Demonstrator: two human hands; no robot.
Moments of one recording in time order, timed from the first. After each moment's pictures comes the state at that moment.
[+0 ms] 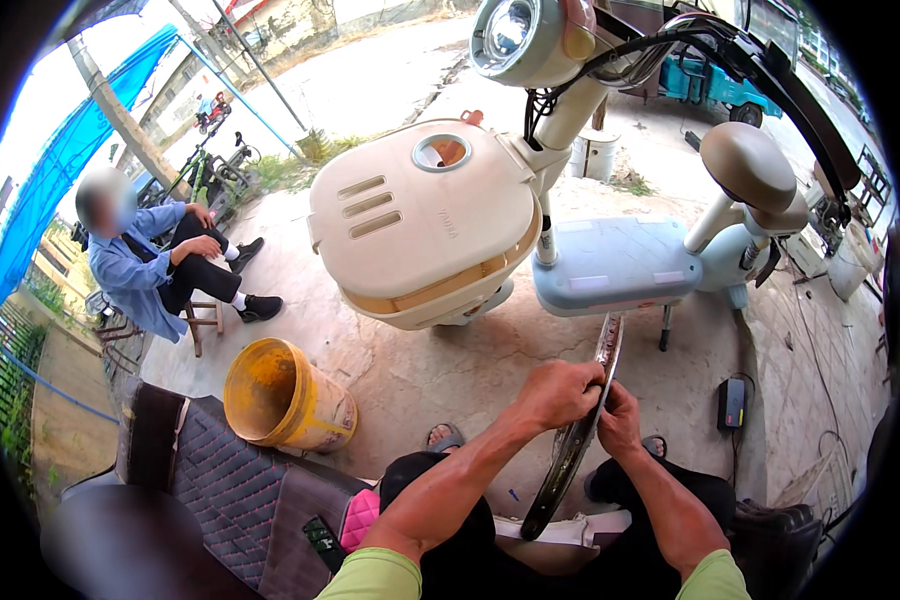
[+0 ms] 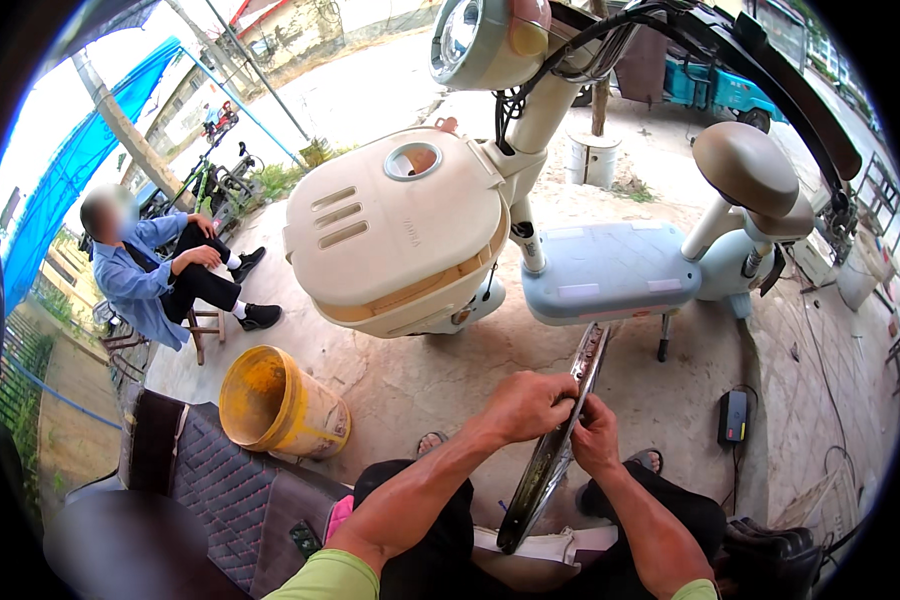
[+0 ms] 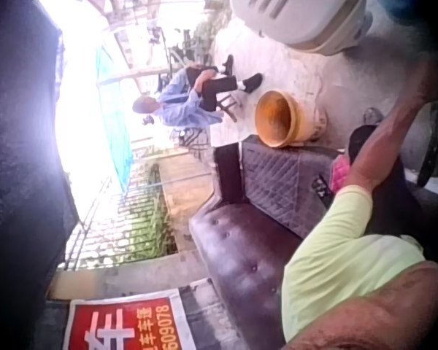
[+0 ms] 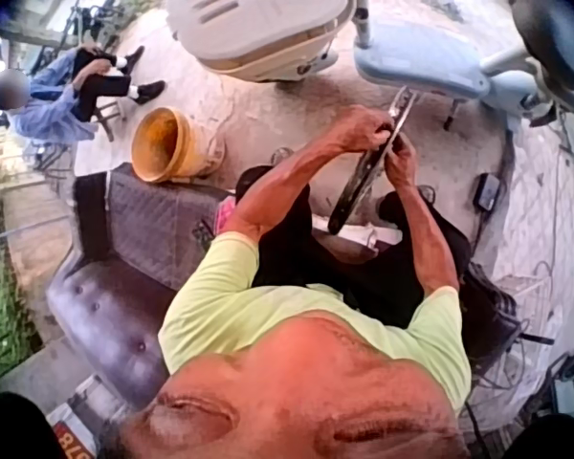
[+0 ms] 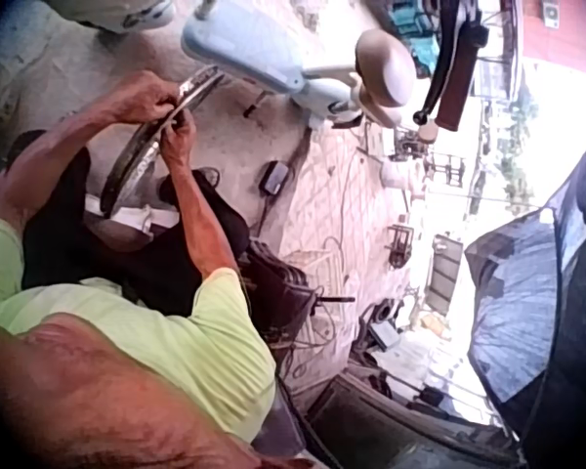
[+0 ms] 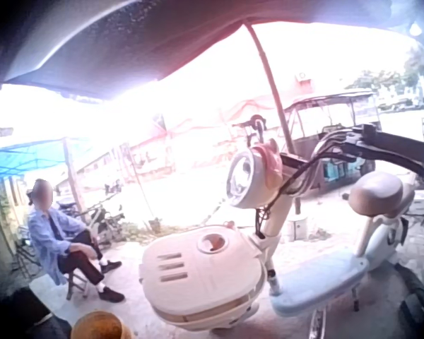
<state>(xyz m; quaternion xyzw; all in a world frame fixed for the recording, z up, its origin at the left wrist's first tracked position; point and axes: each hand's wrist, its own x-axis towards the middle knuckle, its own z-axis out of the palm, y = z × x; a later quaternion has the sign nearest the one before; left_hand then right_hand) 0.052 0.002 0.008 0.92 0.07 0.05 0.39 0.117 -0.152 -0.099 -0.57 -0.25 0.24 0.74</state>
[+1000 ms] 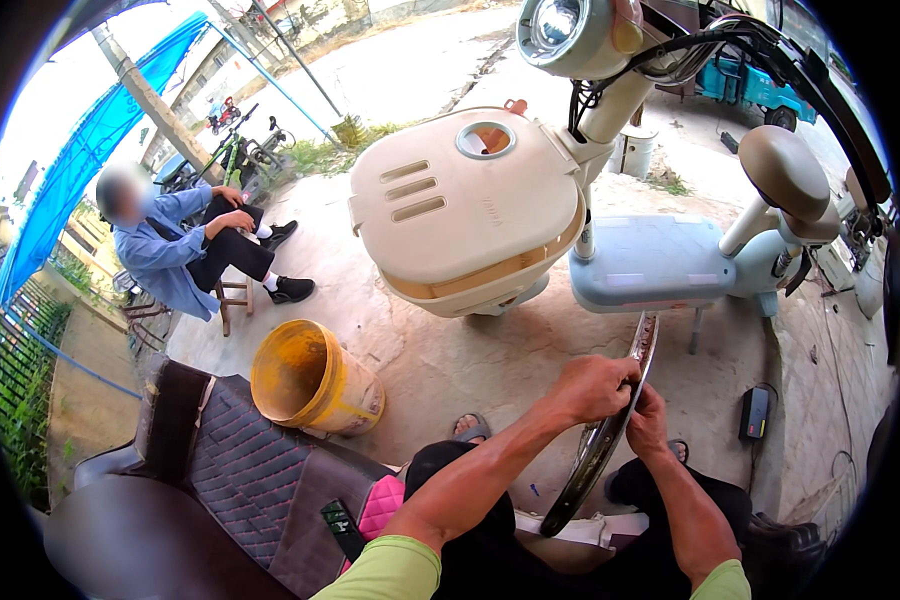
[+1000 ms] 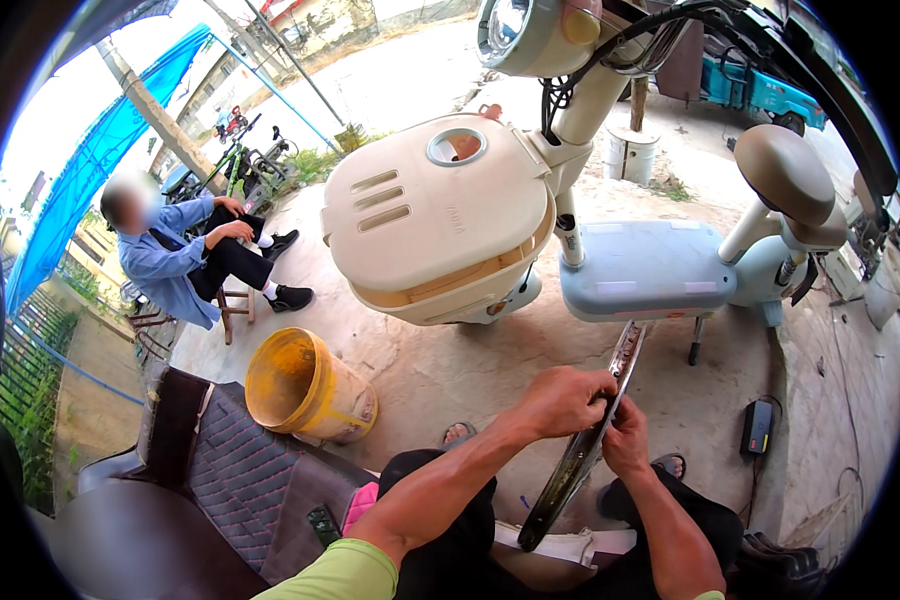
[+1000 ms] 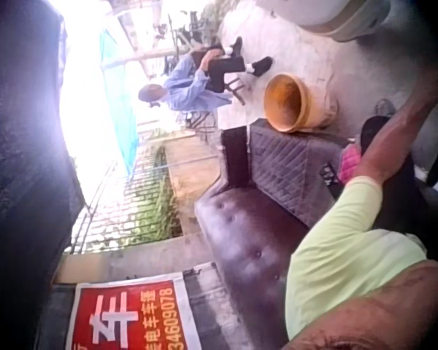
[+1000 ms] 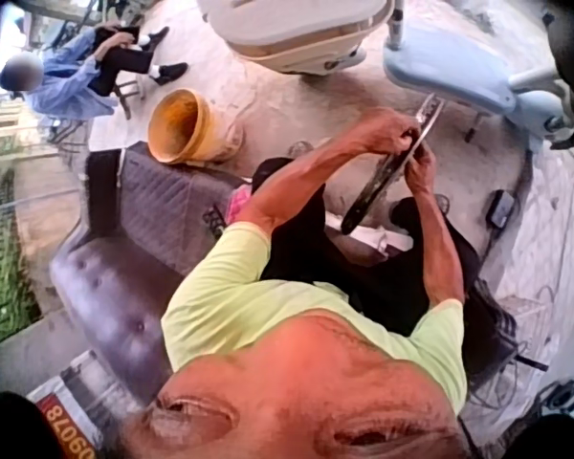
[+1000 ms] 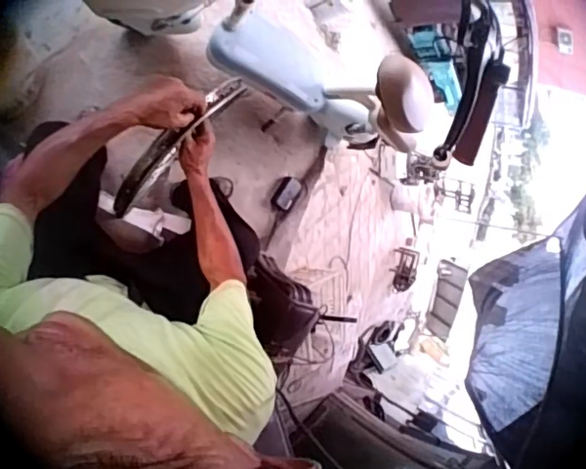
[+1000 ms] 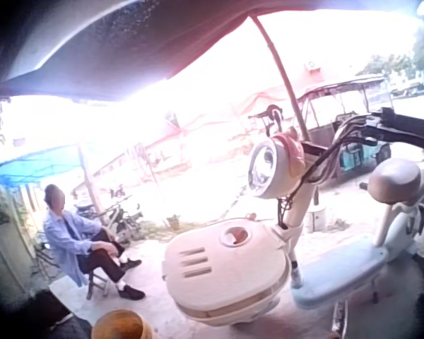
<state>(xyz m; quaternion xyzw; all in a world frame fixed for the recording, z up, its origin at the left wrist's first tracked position) 0.051 0.004 0.006 0.92 0.06 0.06 0.39 0.118 -0.152 -0.108 -0.51 -0.24 0.30 0.77</state>
